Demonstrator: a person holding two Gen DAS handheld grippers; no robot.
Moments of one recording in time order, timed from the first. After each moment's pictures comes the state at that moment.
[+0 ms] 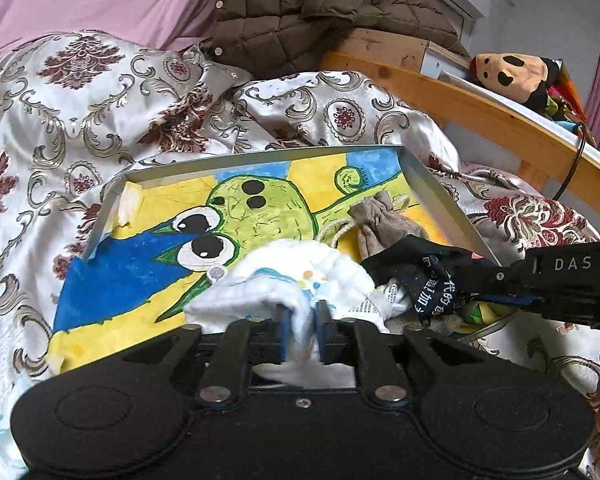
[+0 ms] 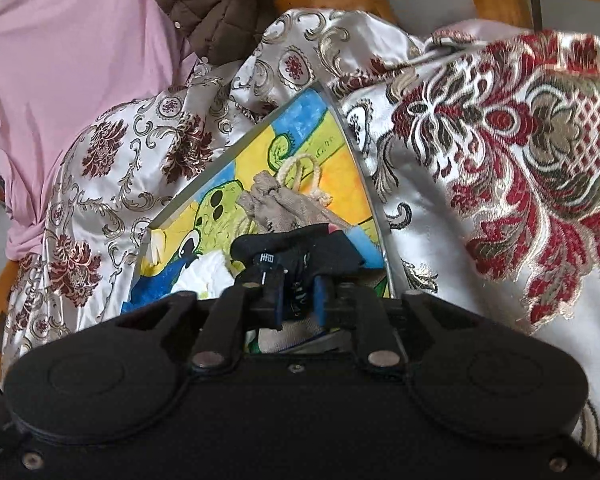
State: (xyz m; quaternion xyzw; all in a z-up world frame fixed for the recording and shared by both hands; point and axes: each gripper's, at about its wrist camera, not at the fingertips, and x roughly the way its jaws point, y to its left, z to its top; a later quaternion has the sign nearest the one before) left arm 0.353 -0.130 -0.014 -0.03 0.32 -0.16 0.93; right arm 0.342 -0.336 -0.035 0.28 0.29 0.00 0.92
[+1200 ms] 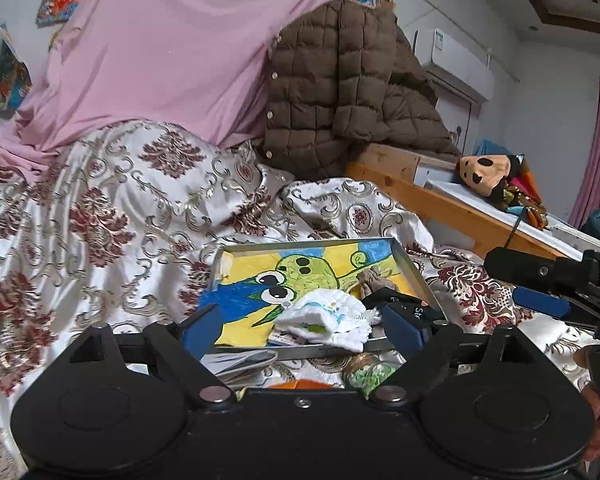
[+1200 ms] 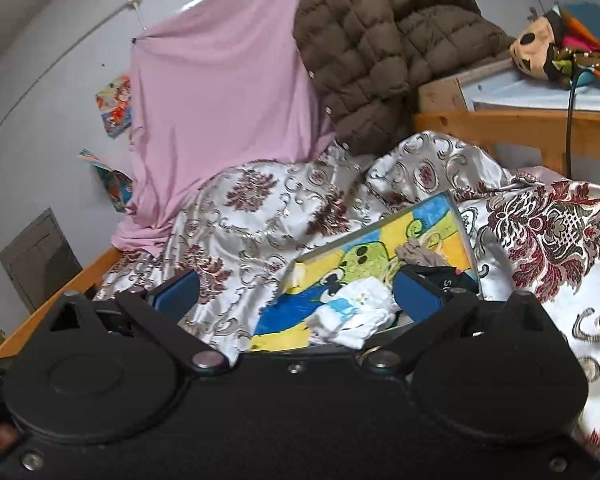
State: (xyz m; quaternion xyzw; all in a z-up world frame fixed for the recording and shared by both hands) left arm 0.140 -0.041 0.092 -0.05 0.20 -0.11 0.97; right arm 0.108 -0.268 0.089 0.20 0.11 0.12 0.97
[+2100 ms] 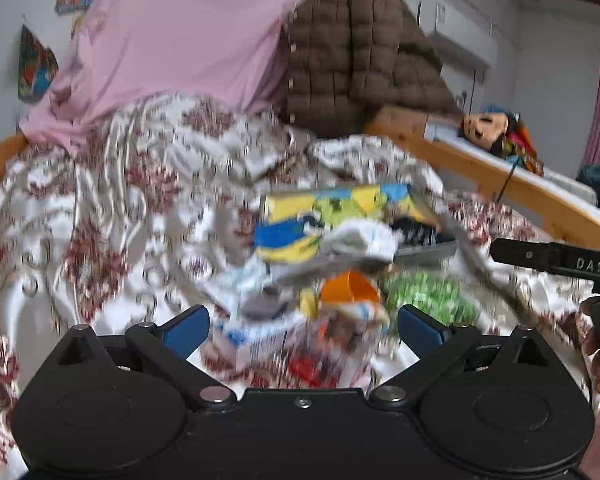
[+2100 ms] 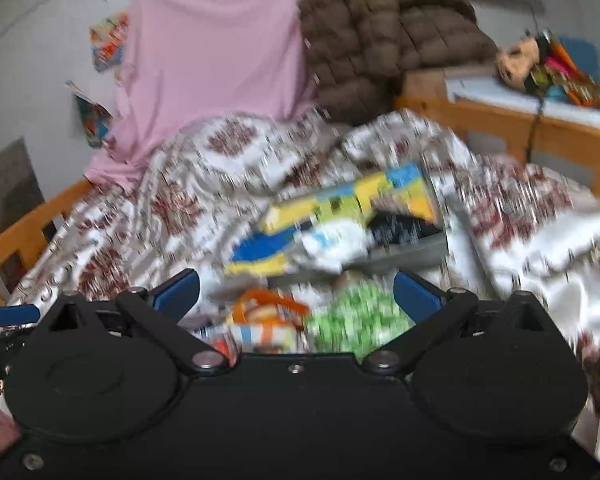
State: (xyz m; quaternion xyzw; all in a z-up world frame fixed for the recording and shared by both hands) left arm 0.039 0.031 0.073 -0.03 0.26 -0.10 0.96; right arm 0.029 -0.215 0.076 0.12 0.20 0.06 0.97
